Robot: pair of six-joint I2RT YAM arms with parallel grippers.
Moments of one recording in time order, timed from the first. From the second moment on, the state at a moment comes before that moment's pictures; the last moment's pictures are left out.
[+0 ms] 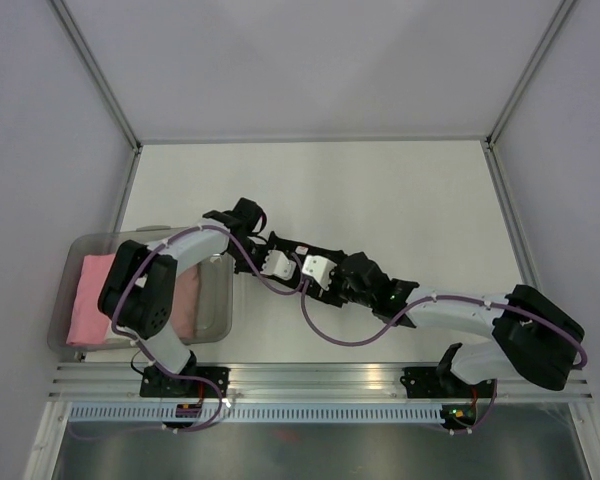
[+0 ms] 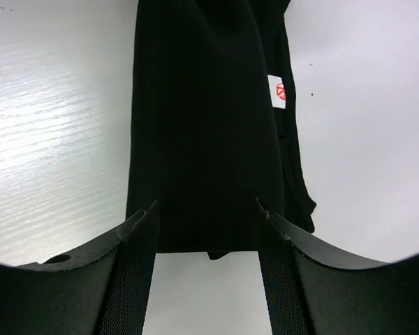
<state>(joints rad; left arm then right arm) -0.44 1.67 1.03 -0.72 0.39 1.45 0.93 1.34 0.56 0.21 0.00 -0.43</state>
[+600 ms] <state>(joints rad) -0.42 1.70 1.12 -0.80 0.42 1.38 1.01 1.34 0.53 0.15 0.00 -0.58</state>
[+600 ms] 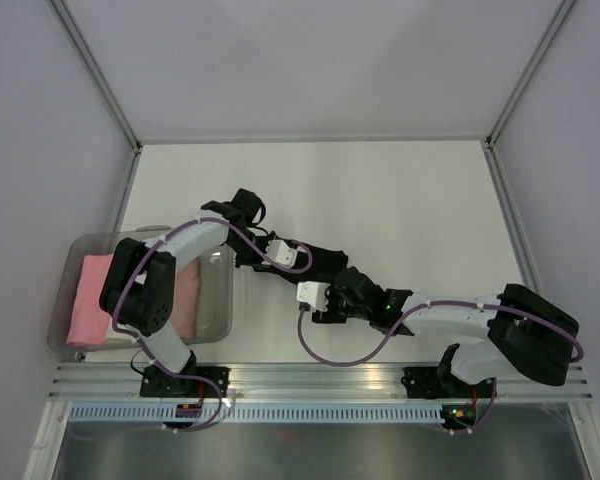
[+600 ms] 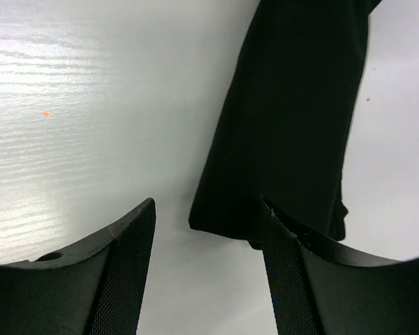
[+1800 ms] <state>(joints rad) -0.38 1.79 1.31 -1.27 0.56 1.43 0.52 1.51 0.78 -0.19 -0.73 -0.11</state>
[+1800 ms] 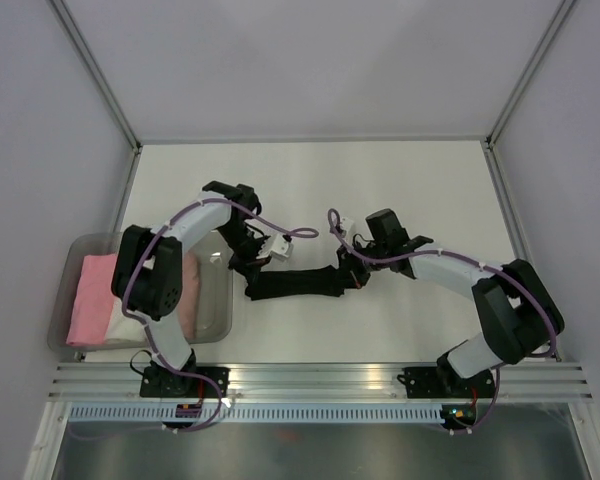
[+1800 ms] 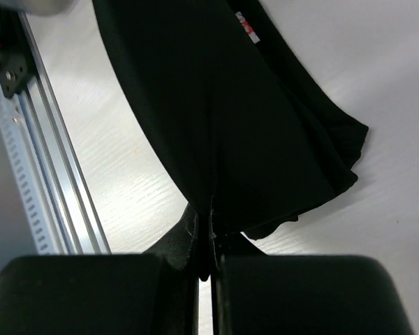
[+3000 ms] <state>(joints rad) -0.55 1.93 1.53 -0.90 0.63 0.89 0.36 1.83 0.96 -0.25 -0.92 0.18</state>
